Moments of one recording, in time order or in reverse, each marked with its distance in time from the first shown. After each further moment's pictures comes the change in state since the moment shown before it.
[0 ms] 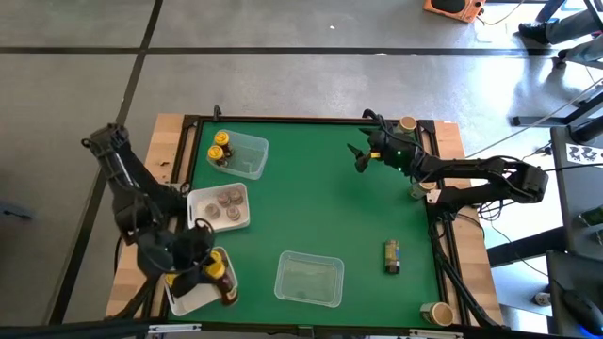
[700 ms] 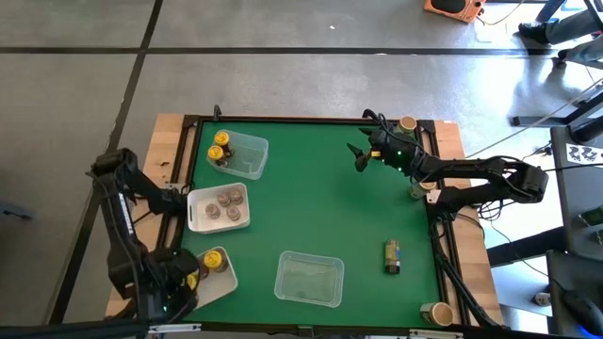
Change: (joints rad) left arm -0.209 0.385 0.235 -0.492 0.232 -0.594; right arm -0.001 0.000 0.000 0.002 0.000 0.057
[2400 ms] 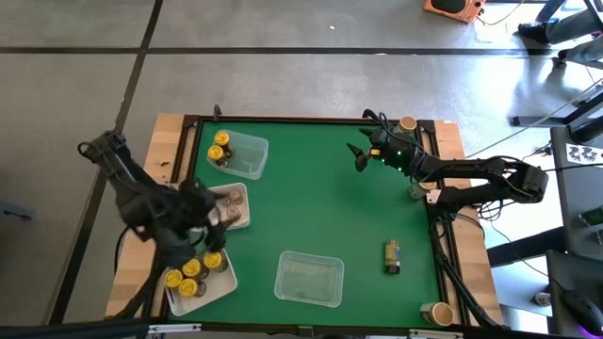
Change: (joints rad) left arm 0.358 -0.262 0.034 -0.078 -0.828 0.668; right arm 0.000 0.000 0.000 -0.005 -0.001 0.060
